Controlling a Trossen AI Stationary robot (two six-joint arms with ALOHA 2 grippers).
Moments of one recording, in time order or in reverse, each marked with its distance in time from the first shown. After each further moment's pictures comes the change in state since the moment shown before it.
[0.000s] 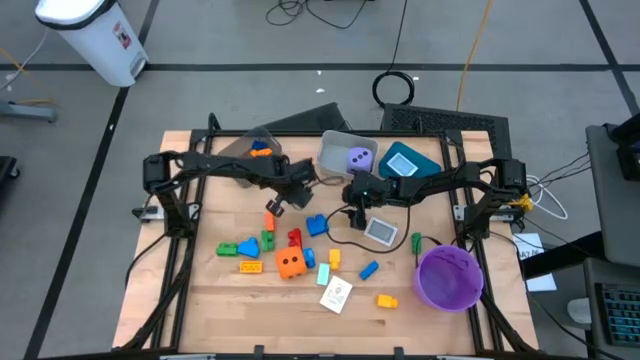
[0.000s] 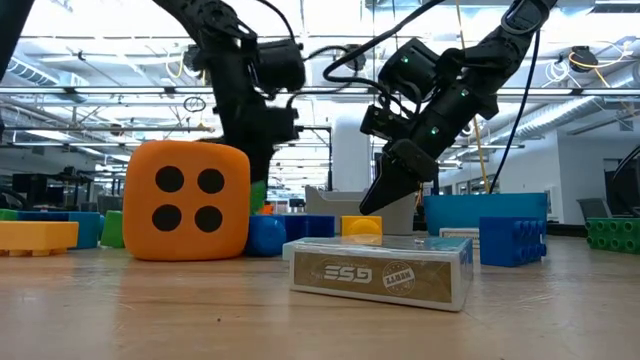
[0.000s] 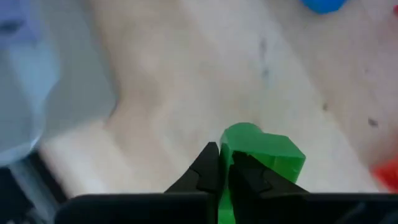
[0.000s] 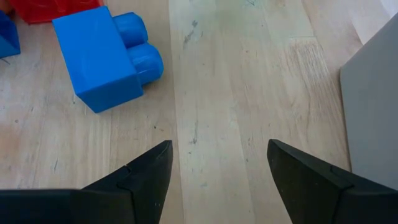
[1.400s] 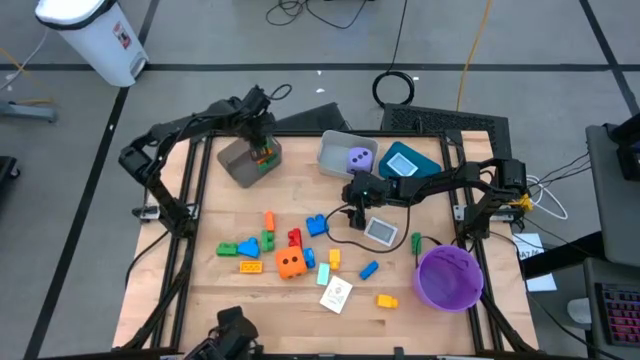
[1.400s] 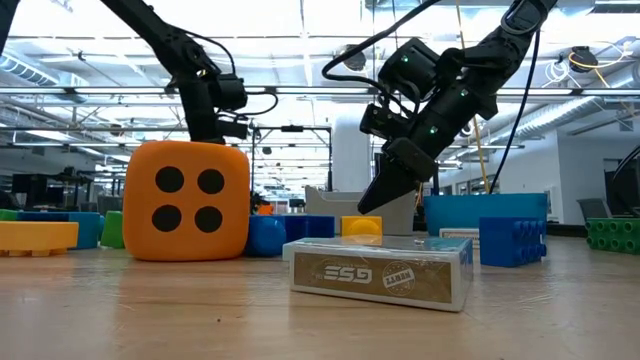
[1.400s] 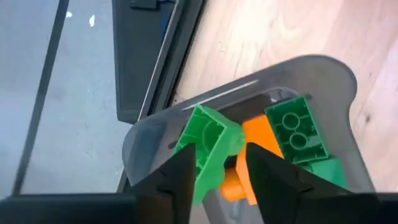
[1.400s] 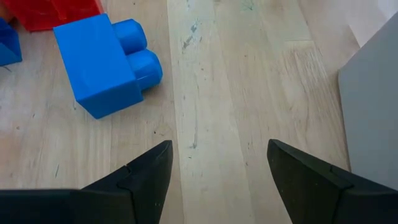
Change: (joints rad) left arm 0.599 -0.088 0.014 -0.024 0.056 -0.358; right arm 0.000 0.000 0.000 0.013 0.000 0.014
